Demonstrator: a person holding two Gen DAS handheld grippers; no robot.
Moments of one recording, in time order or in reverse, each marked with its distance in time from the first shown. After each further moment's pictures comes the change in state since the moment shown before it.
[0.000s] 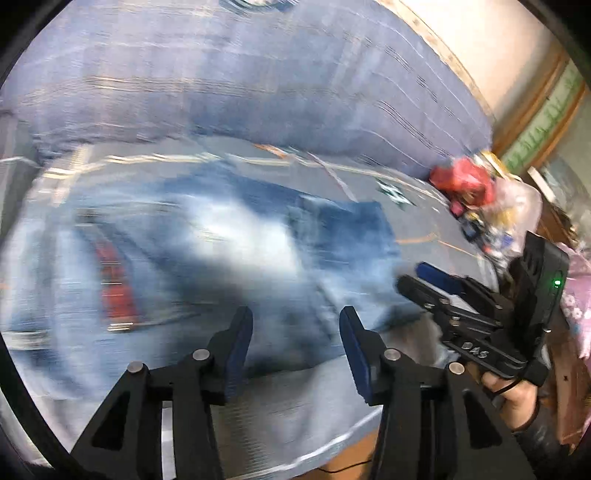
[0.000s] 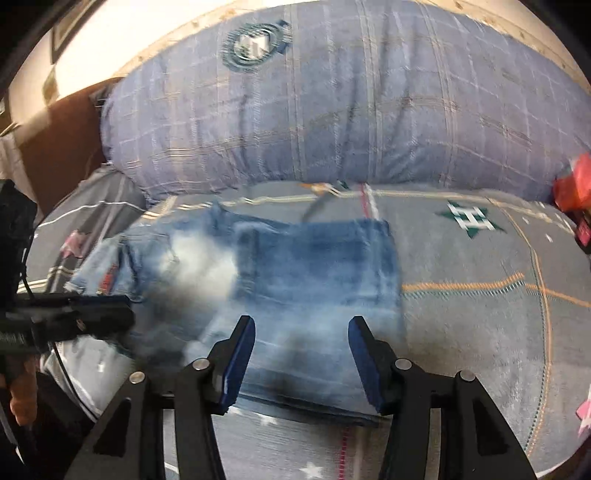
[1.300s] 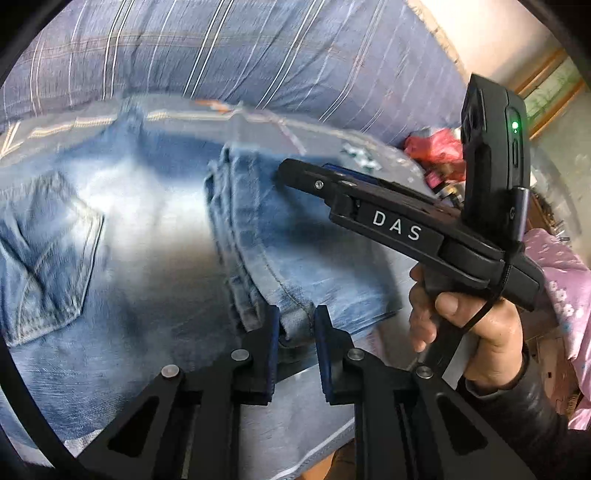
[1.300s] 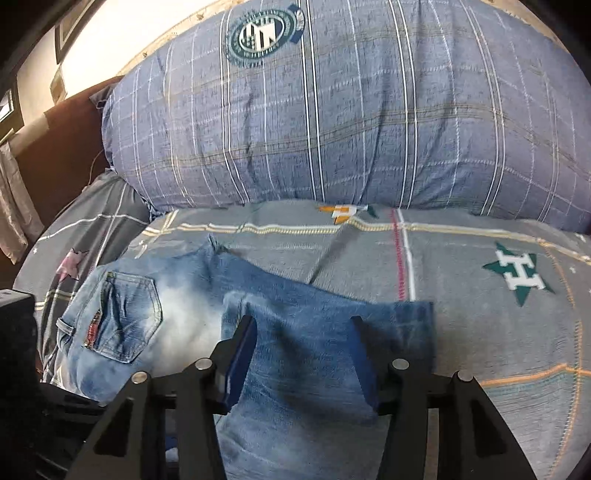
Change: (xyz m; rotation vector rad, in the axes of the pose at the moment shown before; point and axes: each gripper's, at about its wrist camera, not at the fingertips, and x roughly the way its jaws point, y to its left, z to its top) left arm 0.090 -0.057 -0.001 0.007 0.168 -0.187; right arm 0.070 -0.018 0.062 -0.013 0.043 0.072
